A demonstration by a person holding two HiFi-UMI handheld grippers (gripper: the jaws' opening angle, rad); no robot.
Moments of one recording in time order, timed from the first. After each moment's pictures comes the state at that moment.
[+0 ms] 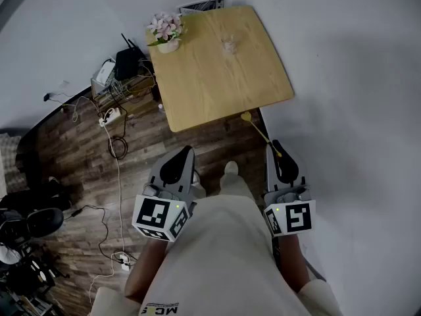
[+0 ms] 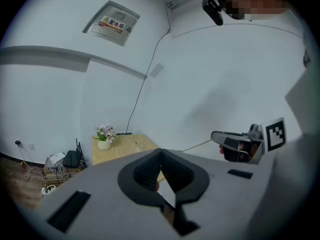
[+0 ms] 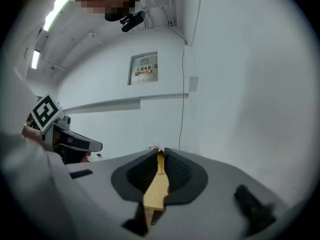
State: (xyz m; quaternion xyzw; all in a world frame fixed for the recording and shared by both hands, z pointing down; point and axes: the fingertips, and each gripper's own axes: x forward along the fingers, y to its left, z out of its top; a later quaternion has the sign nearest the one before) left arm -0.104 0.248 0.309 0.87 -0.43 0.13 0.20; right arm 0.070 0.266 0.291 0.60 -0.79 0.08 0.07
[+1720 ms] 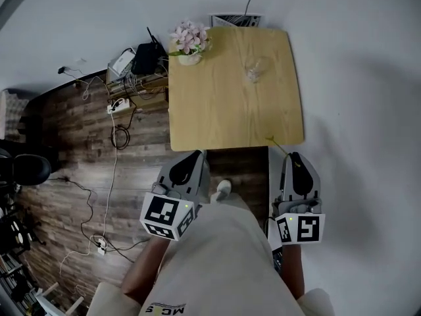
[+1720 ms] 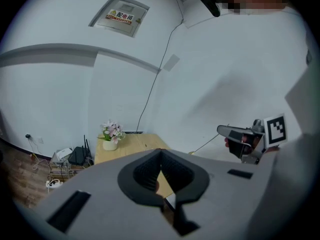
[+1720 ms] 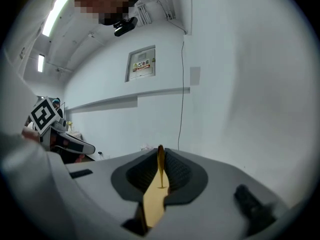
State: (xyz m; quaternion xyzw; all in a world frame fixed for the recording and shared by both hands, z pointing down) left arm -0.071 0.154 0.339 0.83 -0.50 0.14 0.22; right arm 0.135 0.146 0.309 0.57 -0.81 0.07 0.08
